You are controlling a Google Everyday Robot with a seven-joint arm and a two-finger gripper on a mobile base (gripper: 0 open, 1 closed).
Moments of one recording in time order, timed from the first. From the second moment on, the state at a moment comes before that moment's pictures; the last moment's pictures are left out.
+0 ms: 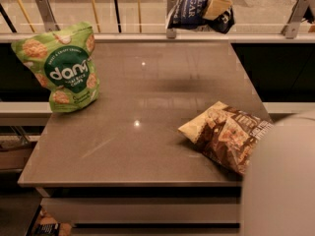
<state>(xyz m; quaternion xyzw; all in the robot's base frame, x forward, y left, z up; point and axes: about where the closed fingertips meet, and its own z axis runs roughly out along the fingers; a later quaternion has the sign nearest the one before) 0.703 -0.145 1.029 -0.66 0.69 -0.10 0.27</state>
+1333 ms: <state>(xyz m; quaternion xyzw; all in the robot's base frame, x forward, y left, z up) 0.609 -0.091 0.960 -0.71 0.64 -0.05 0.28</state>
